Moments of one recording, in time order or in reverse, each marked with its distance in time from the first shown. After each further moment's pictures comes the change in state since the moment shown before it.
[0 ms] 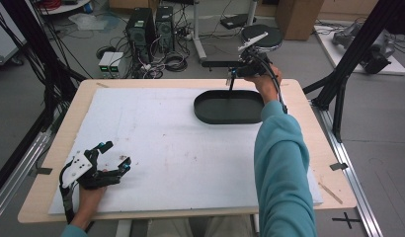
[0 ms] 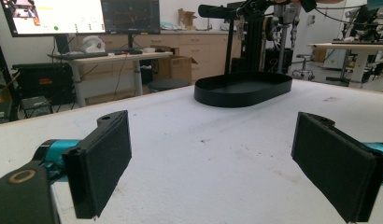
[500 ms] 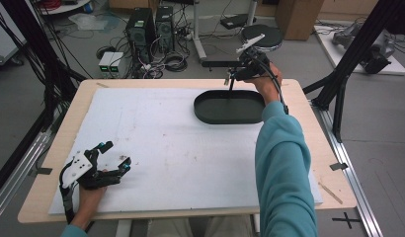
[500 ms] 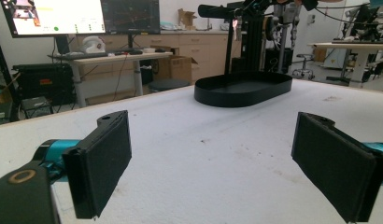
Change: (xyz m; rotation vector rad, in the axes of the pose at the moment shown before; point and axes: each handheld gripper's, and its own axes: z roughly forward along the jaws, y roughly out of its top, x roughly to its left) left arm 0.000 0.000 0.000 0.001 0.001 0.003; right arm 0.006 0.000 -0.001 0.021 -0.072 -0.069
